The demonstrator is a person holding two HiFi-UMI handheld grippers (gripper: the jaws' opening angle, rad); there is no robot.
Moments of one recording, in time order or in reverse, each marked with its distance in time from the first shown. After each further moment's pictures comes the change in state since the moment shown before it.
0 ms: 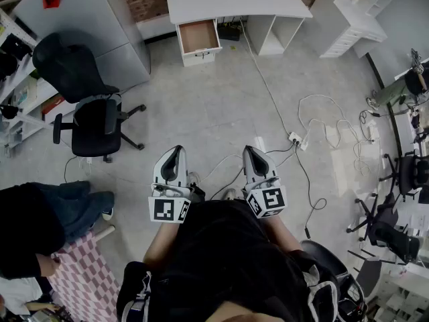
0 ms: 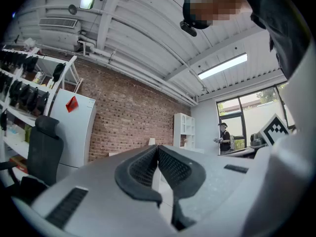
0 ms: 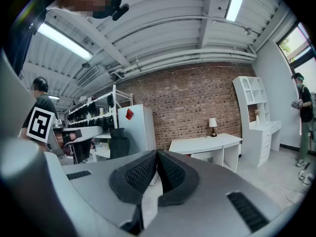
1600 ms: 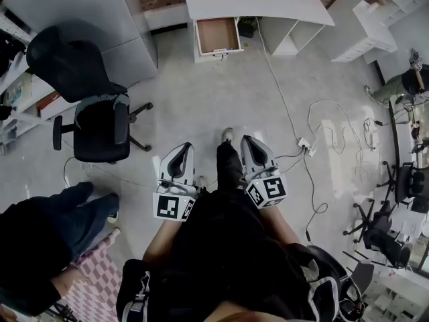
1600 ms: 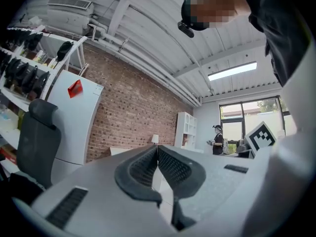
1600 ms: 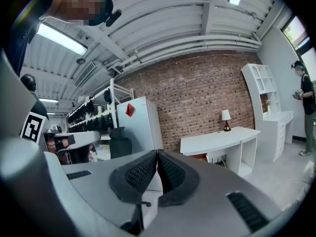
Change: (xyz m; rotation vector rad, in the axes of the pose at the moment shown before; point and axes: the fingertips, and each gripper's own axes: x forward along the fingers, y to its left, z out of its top) left arm 0.076 0.166 -0.029 -0.090 0.041 -0.043; right arm 0.212 0.057 -0.010 0.050 0.023 0.054
